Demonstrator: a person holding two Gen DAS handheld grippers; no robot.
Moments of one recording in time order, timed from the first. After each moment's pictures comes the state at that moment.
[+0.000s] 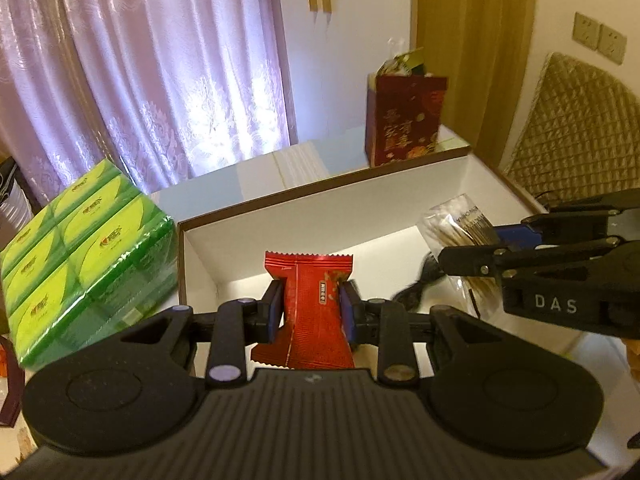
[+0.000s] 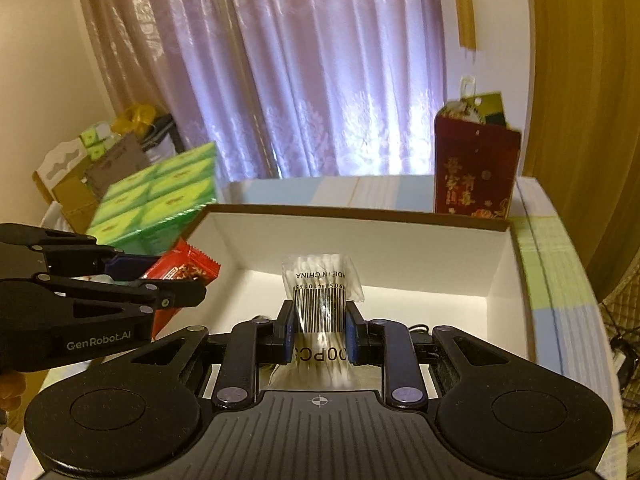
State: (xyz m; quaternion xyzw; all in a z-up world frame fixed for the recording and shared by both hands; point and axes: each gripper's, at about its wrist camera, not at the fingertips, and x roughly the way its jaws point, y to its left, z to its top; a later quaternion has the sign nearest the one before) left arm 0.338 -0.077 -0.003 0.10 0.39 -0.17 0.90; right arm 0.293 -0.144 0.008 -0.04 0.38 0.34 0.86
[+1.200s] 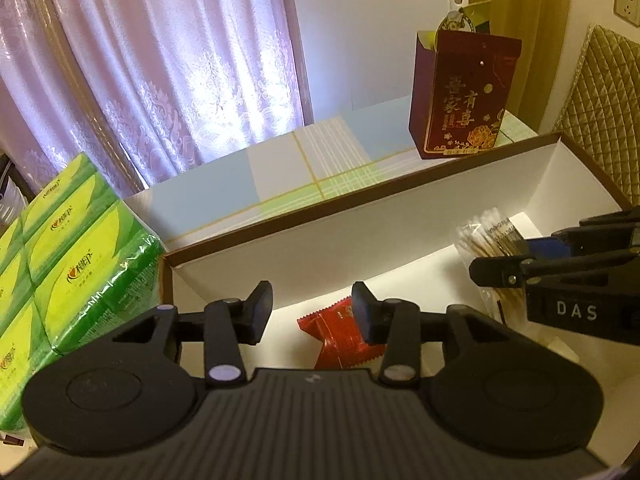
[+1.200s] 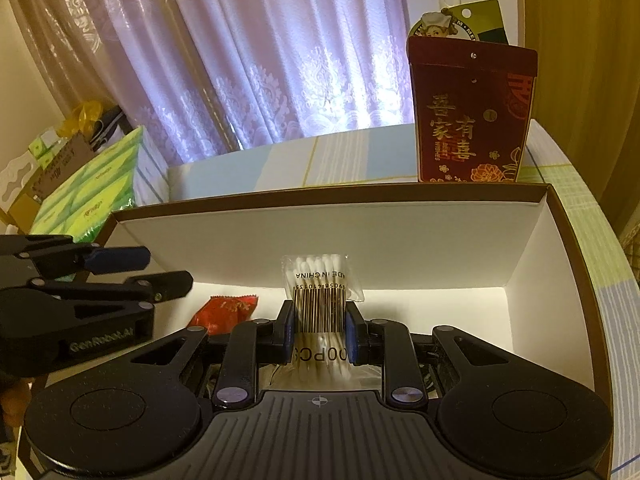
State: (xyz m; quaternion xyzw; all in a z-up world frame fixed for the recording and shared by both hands) left arm 0.421 -0.080 -0.051 0.11 0.41 -0.15 0.89; right arm 0.369 -0.119 -0.044 -0.02 0.44 0.29 0.85
